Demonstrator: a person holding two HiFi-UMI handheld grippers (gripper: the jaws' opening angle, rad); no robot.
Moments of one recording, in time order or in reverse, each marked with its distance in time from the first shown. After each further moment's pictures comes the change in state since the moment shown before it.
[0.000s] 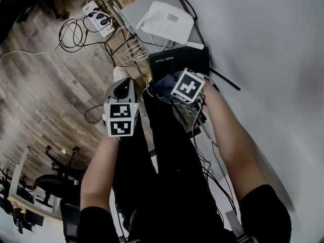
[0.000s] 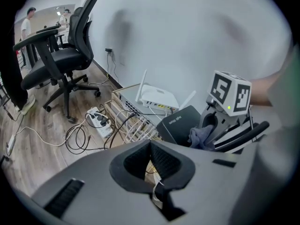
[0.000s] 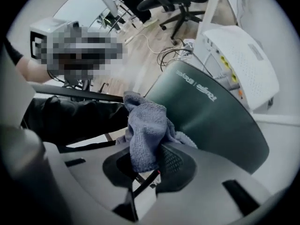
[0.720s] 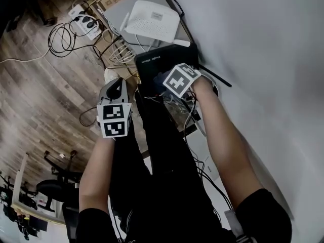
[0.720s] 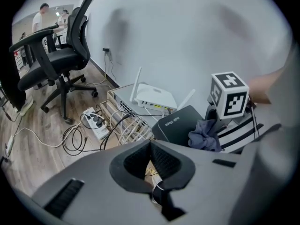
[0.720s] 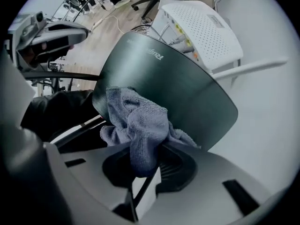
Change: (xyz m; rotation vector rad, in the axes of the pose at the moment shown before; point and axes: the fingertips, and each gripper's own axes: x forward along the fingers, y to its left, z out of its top) left arm 0.019 -0.015 0.005 0.007 0.000 0.001; right arm -0.009 -0.052 -0.066 0.227 0.223 -0.218
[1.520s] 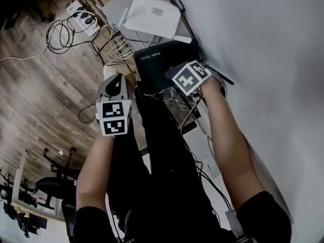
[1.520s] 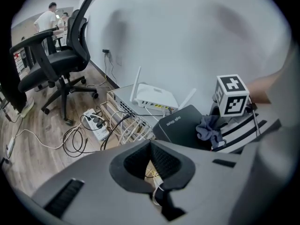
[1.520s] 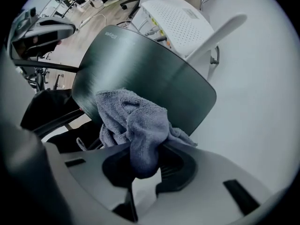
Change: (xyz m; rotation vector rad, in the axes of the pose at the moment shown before) left arm 0.006 0.000 0.002 0.014 -0.019 0.012; right arm 0.003 -0.040 -0.027 0.086 -0.005 -0.145
